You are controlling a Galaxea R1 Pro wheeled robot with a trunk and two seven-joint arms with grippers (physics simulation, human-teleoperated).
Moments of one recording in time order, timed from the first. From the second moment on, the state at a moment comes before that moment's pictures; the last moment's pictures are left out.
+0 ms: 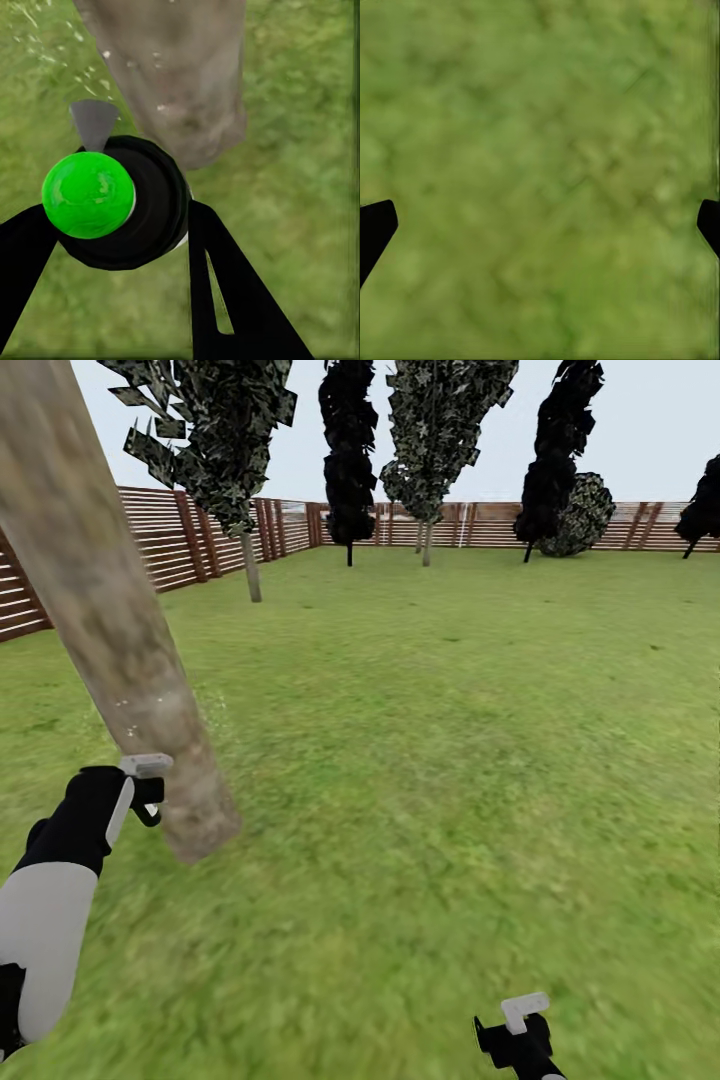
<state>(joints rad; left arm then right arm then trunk) -0.97 0.26 0.18 -0.84 -0.07 0.82 0.03 -0.50 -0.06 0.12 -0.03 0.08 -0.39 -0.08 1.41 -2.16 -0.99</state>
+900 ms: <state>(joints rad) -0.84 0.27 0.19 -0.80 -0.07 0.78 0.04 -0.50 -0.06 0.12 -0.03 0.08 -0.39 -0.08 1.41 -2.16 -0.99</state>
